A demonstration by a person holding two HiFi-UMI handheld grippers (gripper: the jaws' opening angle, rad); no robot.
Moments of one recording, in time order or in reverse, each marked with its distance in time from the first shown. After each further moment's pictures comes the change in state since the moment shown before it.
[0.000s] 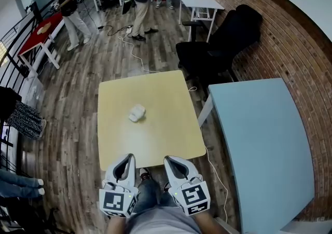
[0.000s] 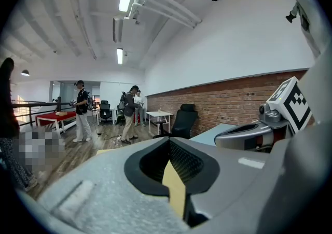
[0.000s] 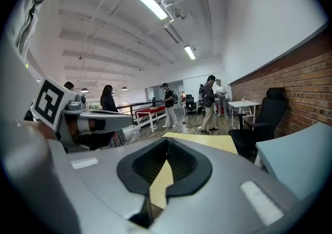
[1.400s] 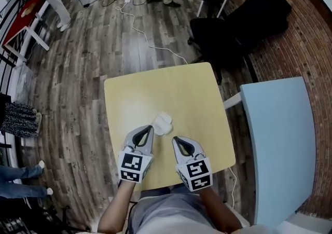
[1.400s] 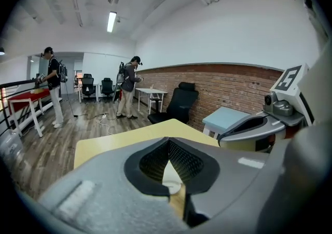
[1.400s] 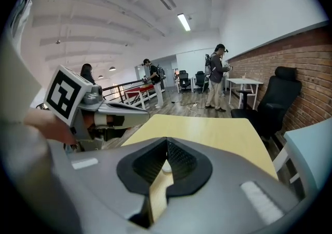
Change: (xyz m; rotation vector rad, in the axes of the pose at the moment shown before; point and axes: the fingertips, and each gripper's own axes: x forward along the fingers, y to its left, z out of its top) left arm 0.230 0.200 -0.101 -0.037 0.243 -0.201; right arm 0.283 -0.040 -0.024 0.060 0.279 -0.073
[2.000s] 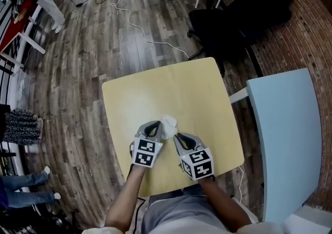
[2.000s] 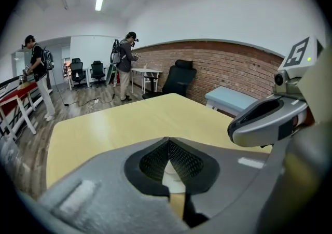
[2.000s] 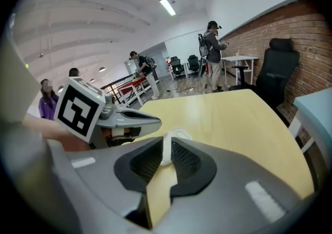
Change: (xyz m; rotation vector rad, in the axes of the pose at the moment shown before) left arm 0.093 0.022 -0.084 0.032 0.227 -0.074; right arm 0.070 -0.023 -0.047 0.180 0.133 0.022
